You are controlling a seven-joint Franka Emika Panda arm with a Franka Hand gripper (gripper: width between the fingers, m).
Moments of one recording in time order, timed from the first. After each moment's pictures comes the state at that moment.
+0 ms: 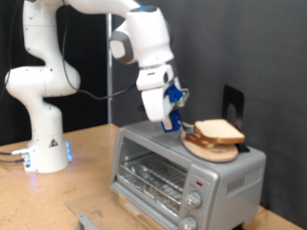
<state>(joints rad) -0.28 -0.06 0.48 -2.22 0.29 2.37 0.20</state>
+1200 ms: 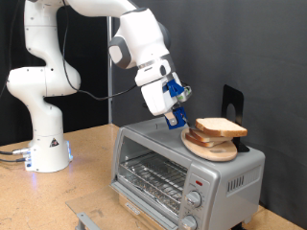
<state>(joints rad) -0.27 -0.13 0.49 -2.33 0.41 2.62 0.11</state>
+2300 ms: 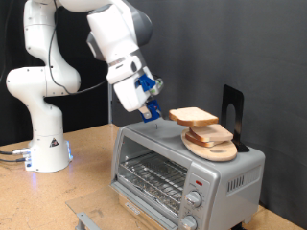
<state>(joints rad) -0.25 -0.35 0.35 -2.49 0.69 2.44 -0.28</state>
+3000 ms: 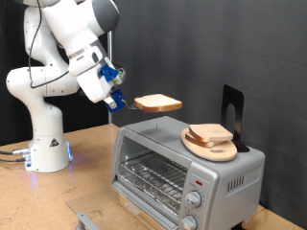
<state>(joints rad) -0.26 -0.56 0.17 -2.61 0.68 2.20 -0.52</state>
